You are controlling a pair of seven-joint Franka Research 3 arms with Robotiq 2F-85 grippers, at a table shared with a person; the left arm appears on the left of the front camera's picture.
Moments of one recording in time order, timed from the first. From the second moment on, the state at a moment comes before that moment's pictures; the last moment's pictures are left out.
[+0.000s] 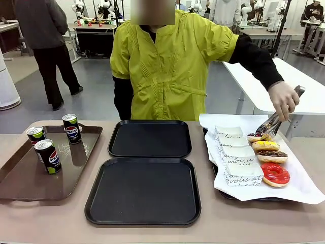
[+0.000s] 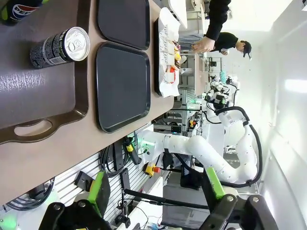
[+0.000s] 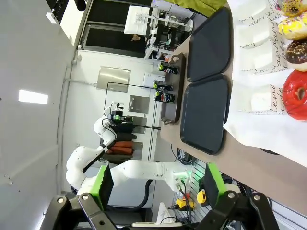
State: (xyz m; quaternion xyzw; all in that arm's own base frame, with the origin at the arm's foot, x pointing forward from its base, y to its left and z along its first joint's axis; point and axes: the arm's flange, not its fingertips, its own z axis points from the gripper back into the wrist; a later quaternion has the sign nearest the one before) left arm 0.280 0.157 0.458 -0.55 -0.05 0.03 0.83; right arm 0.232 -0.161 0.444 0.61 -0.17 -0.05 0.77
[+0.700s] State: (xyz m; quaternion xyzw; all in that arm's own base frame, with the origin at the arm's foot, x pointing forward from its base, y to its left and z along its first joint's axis) left arm 0.280 0.157 0.458 -0.55 -0.05 0.03 0.83; right arm 0.232 -0.162 0.444 0.61 -0.17 -0.05 0.77
